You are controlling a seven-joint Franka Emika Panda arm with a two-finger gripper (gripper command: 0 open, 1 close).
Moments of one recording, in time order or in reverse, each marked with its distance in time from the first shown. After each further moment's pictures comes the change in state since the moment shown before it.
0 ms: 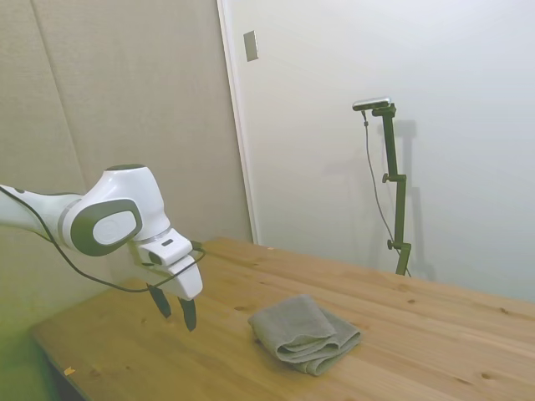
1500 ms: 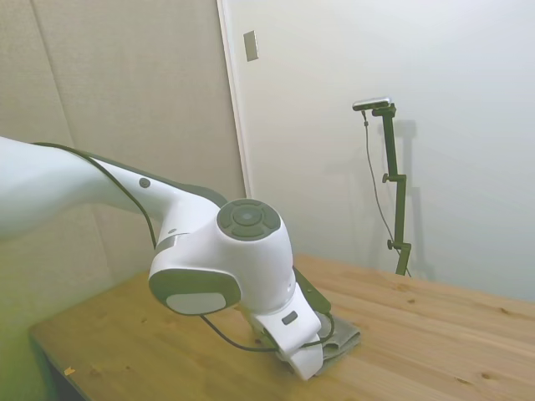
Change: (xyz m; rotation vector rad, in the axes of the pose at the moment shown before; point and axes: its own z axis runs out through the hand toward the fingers) arm 0.201 0.195 0.031 0.415 -0.044 0.369
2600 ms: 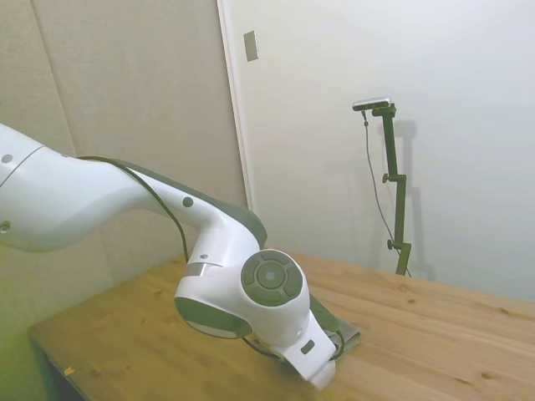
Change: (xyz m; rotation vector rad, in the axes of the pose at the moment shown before) arm 0.010 0.004 0.052 0.111 -0.056 -0.097
